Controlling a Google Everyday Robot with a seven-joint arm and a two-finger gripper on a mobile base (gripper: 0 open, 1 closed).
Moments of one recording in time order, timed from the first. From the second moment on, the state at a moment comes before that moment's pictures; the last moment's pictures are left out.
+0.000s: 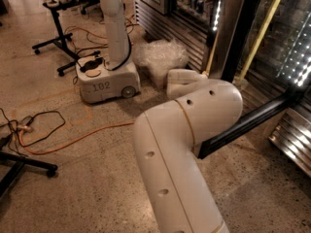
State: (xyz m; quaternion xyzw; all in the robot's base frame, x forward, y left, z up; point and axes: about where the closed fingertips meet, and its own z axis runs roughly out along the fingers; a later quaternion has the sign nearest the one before) arm 0.769 -0.362 0.701 0.20 -0.71 0.66 0.14
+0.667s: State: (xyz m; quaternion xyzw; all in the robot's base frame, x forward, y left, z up) arm 0.769 -0.362 0.701 0.20 -0.71 0.66 0.14
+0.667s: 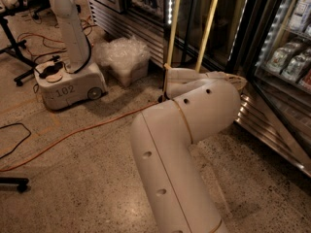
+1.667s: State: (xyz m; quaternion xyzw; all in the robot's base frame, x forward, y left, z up) arm 0.781 -0.458 0.668 0.25 -0.77 0.58 0.12
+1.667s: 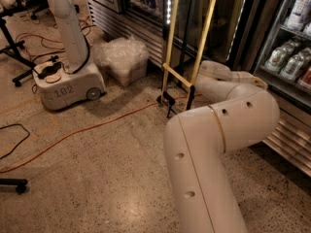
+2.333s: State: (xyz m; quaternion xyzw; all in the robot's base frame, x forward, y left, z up) arm 0.738 -0.584 0.576 0.28 -0.85 0.44 0.12
